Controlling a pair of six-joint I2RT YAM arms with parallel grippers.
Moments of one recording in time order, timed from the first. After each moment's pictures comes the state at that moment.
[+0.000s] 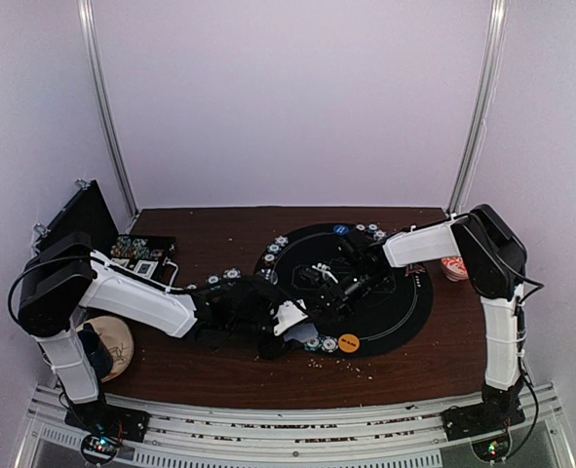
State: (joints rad) left arm -1.08 1.79 0.91 0.17 -0.01 0.29; right arm 0.60 2.11 1.35 -0.51 -1.12 0.16
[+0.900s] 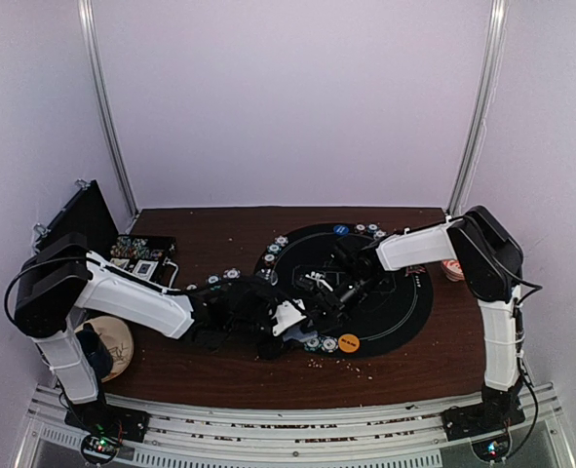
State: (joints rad) left arm -1.09 1.78 0.89 0.18 -0.02 0.28; right arm 0.65 2.12 1.37 -0.59 -1.09 0.09
